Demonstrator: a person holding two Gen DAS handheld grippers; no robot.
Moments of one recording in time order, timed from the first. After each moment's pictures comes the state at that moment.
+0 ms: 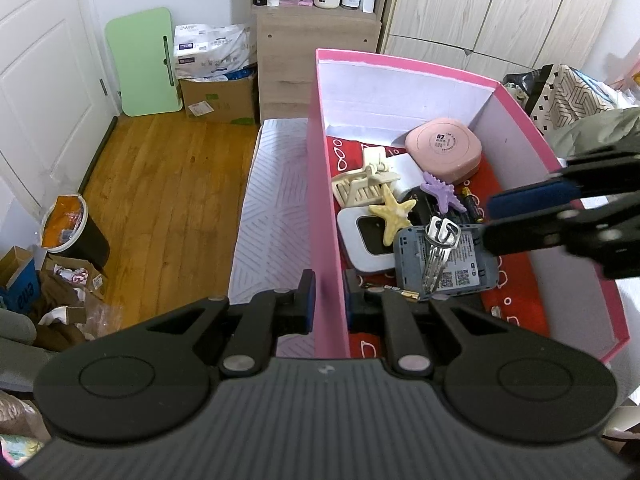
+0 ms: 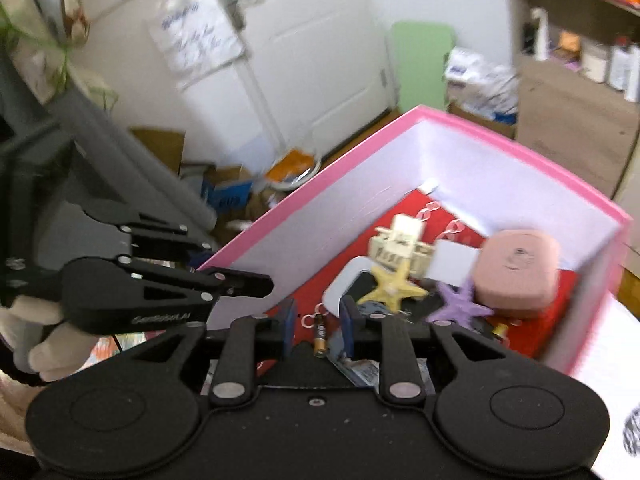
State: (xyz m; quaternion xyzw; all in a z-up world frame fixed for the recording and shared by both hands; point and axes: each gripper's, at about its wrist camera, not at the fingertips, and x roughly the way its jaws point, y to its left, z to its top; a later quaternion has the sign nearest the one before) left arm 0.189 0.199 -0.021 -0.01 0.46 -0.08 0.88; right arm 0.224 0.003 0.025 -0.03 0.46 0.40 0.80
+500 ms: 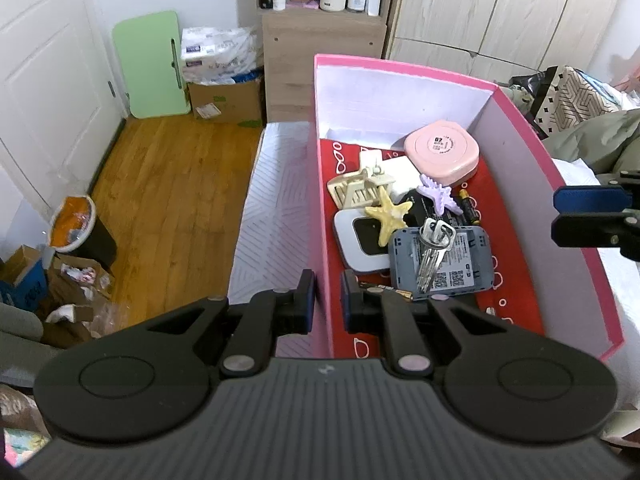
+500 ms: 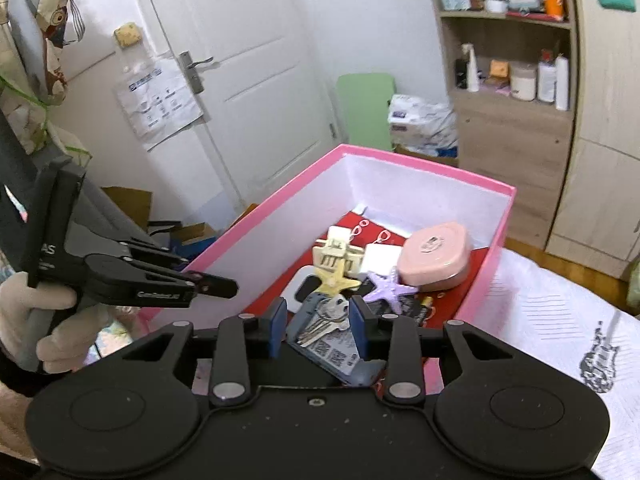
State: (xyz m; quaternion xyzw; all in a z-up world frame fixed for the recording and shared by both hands) left arm 0.179 0.189 -0.013 0.00 0.45 -0.07 0.89; right arm 0.191 -0.051 0.033 0.00 0.40 0.34 0.85
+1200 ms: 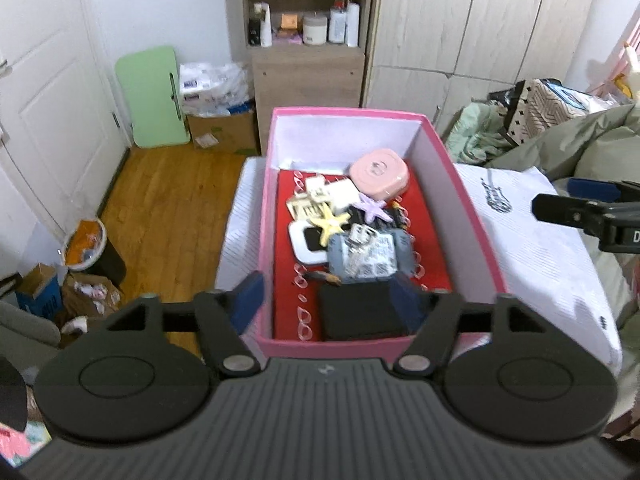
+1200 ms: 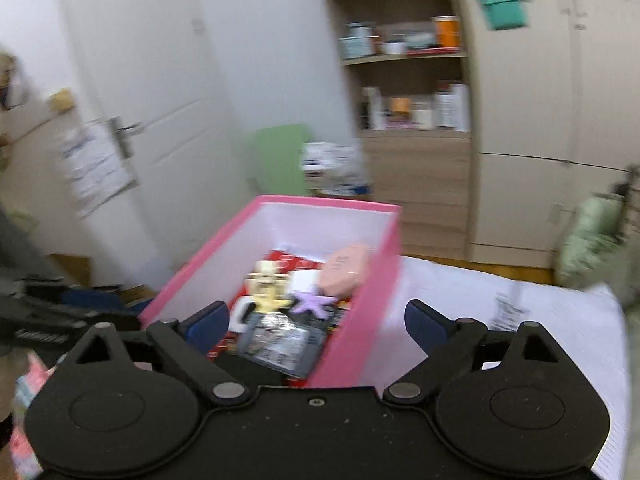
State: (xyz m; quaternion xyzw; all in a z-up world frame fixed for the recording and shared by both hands) left arm 0.106 0.149 0.064 0.00 0.43 -0.07 0.90; right arm 0.134 -0.101 0.073 0.04 0.36 0.17 0.92
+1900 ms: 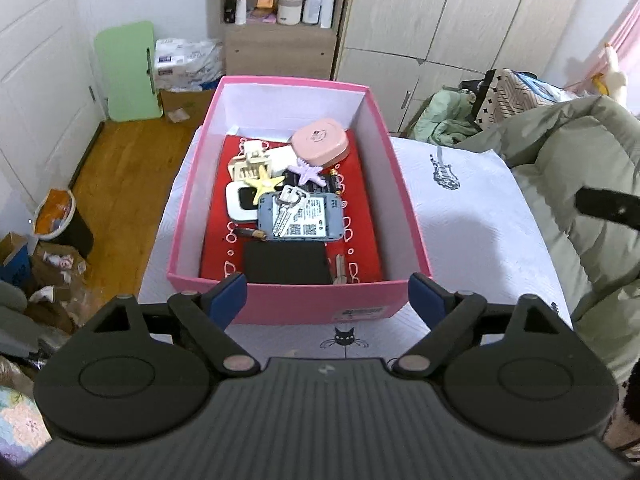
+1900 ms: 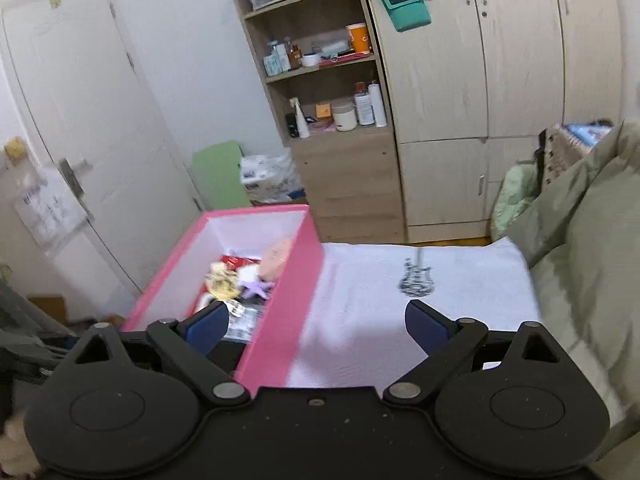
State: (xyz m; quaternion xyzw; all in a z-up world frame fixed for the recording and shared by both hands) left arm 0.070 0.101 0.059 -0.02 0.44 -0.10 0.89; right arm 0.072 -0.164 0.108 0.07 0.37 0.10 0.92
